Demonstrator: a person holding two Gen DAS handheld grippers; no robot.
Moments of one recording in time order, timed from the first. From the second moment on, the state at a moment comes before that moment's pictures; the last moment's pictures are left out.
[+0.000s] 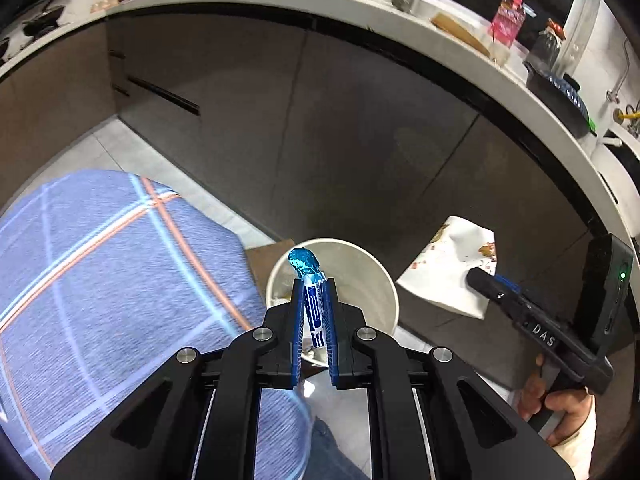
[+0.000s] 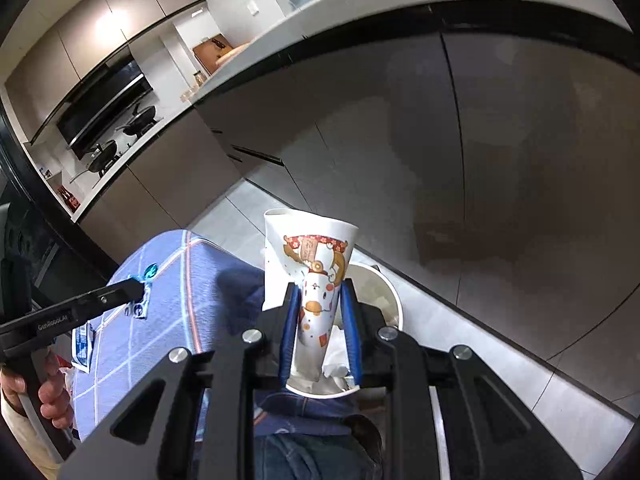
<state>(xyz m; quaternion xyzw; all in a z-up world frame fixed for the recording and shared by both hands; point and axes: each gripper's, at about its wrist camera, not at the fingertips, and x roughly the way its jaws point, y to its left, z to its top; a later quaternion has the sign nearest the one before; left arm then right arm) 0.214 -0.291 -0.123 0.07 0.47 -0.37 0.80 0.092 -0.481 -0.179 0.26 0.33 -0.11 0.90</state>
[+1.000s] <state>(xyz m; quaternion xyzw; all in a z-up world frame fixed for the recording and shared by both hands) 0.253 -0.351 -0.214 0.11 0.50 -0.34 0.79 0.133 -0.499 -0.255 0.32 0.40 -0.10 0.86</state>
